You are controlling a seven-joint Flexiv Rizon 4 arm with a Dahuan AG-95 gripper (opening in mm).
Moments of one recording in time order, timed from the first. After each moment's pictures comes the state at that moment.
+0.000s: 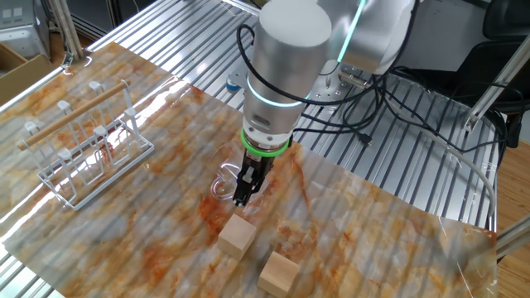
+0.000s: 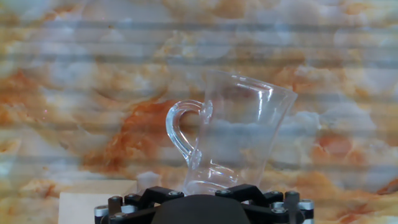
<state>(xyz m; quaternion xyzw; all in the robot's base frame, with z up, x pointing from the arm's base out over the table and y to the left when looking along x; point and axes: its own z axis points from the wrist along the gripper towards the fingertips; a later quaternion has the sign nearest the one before) 0.510 0.058 0.049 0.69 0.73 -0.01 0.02</state>
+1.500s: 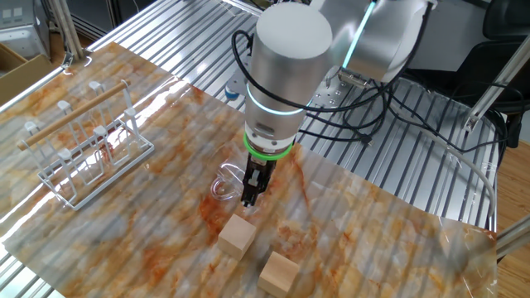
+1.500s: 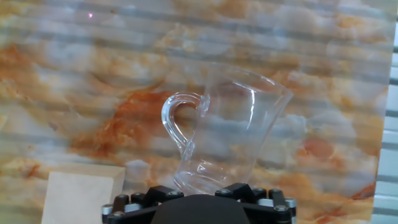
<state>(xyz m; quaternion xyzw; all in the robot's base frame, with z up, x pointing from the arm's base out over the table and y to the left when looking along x) 0.502 0.065 0.053 0.64 0.76 -0.03 0.00</state>
